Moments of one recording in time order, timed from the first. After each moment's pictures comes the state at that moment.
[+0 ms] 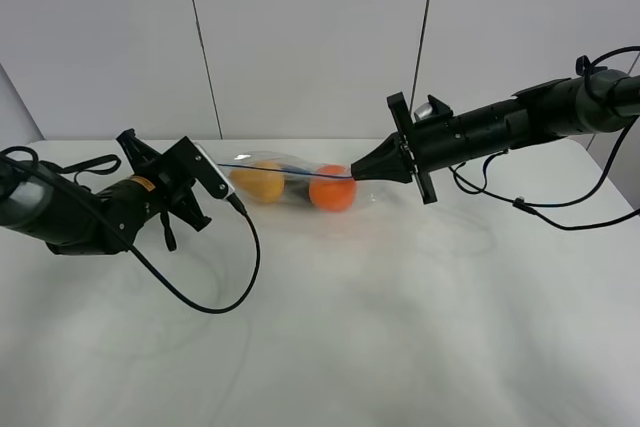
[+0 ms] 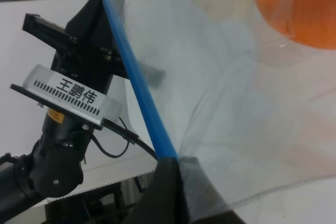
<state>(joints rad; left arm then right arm) -0.25 1.97 -0.78 -0.26 -0.83 1.05 0.07 2.12 -1.39 1.29 1.18 -0.55</state>
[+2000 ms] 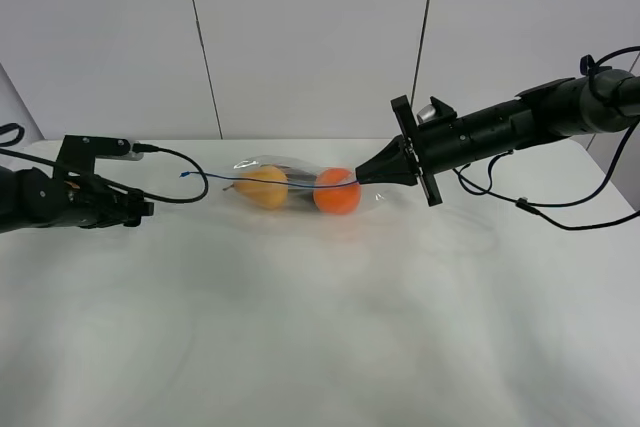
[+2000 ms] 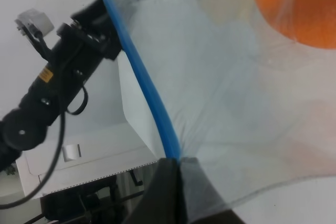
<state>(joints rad) 0.03 1.88 -0.81 -0.26 -0.27 0.36 0.06 2.12 -1.39 1.27 1.20 -0.55</state>
